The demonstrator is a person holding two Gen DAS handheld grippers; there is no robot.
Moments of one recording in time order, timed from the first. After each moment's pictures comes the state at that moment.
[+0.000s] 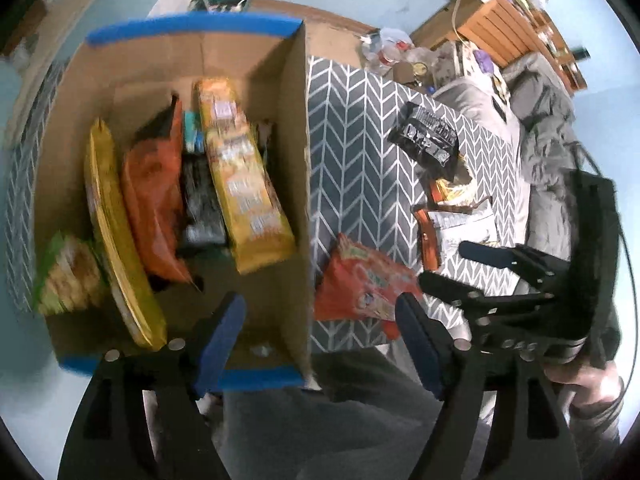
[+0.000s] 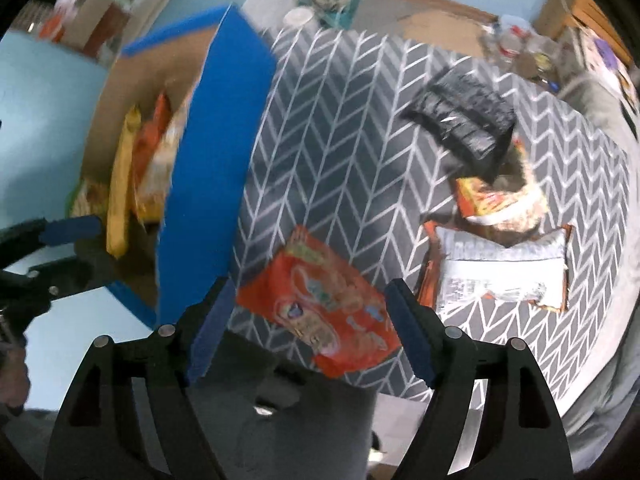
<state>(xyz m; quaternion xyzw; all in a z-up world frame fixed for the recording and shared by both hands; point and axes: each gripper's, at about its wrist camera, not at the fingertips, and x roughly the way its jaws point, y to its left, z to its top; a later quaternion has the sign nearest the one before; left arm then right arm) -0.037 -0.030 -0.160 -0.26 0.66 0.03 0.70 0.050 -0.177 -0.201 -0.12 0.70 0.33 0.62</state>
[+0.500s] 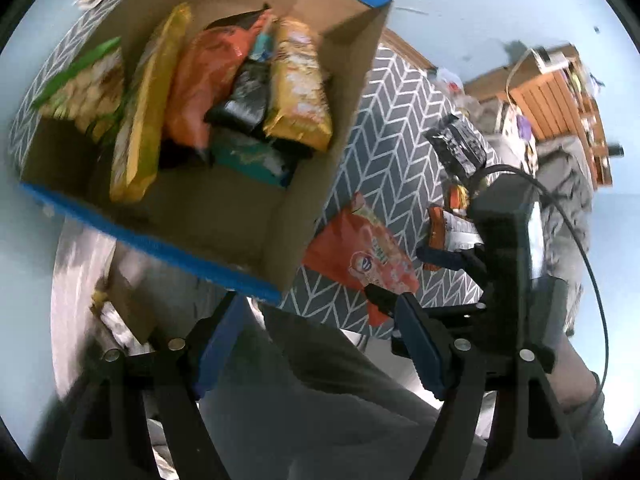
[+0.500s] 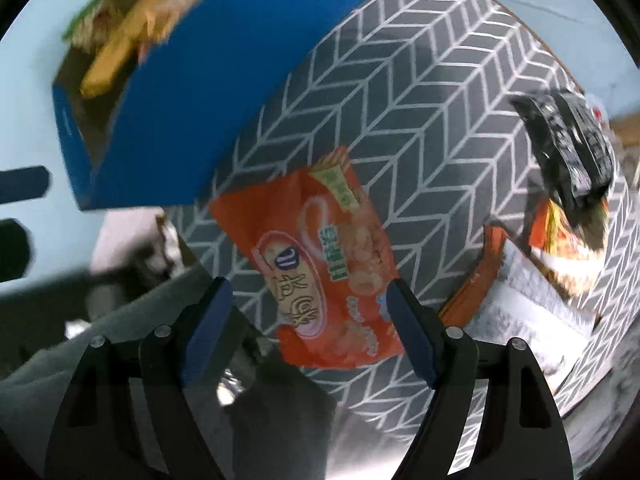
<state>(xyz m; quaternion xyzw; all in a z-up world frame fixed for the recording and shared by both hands) -0.109 -0.060 -0.174 -0.38 0.62 0.15 0.67 0.000 -0.154 -0.263 -0.32 0.66 0.43 0.53</state>
